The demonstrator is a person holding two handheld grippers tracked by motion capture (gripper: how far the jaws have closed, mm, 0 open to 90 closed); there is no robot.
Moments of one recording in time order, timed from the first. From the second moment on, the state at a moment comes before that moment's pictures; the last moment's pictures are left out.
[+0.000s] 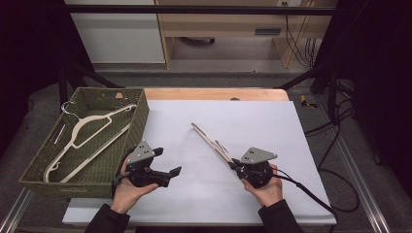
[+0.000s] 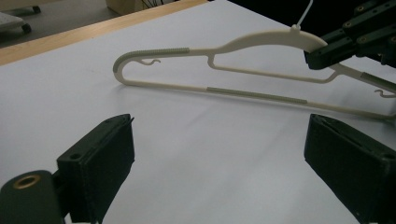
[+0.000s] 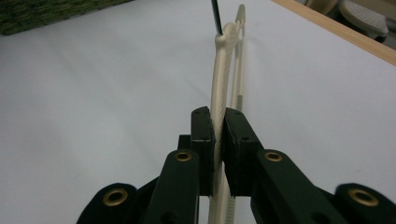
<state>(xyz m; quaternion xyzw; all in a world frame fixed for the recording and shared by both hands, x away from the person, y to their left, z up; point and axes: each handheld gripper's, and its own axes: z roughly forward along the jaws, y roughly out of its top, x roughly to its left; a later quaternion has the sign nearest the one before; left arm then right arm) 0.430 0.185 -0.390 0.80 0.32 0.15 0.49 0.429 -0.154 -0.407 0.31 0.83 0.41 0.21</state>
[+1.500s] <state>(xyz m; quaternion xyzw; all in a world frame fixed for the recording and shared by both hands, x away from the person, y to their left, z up) 0.431 0.123 -0.386 0.87 0.20 0.14 0.42 0.415 -0.133 -0.396 0.21 0.84 0.49 0.06</state>
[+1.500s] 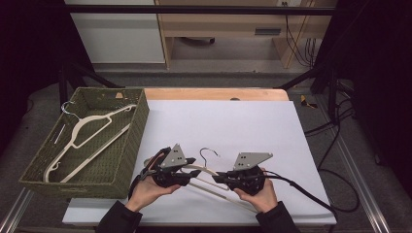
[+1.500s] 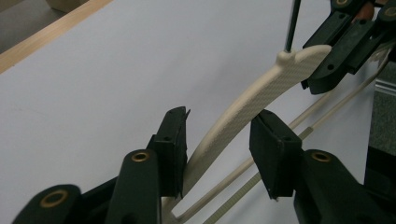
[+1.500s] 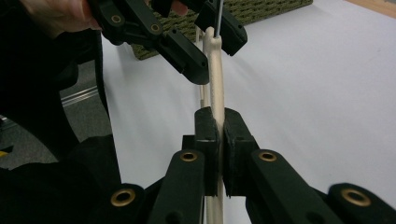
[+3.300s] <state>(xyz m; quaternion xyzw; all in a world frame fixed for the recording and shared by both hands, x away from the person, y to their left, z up) 0.424 0.196 -0.297 0.80 0.28 0.17 0.50 0.419 -0.211 -0.386 0.37 0.74 0.53 0.19</state>
